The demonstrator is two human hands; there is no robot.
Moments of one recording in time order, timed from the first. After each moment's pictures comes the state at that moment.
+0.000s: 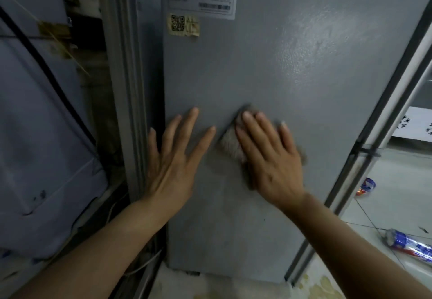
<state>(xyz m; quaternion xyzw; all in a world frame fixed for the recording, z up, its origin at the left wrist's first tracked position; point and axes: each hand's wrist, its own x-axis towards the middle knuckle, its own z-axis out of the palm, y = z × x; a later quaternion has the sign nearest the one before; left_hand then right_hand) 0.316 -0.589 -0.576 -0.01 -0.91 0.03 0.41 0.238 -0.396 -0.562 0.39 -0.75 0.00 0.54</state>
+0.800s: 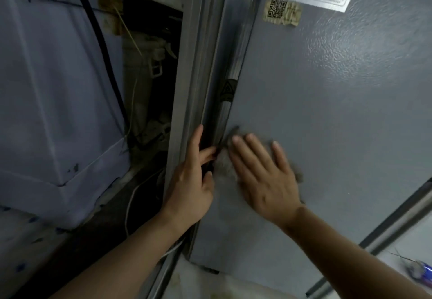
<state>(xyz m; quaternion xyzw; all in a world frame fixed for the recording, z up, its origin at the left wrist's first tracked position) 0.343 -0.636 -0.616 -0.01 -0.82 -0.47 0.33 0.245 -0.479 -0.602 0.45 -0.72 -0.12 0.52</state>
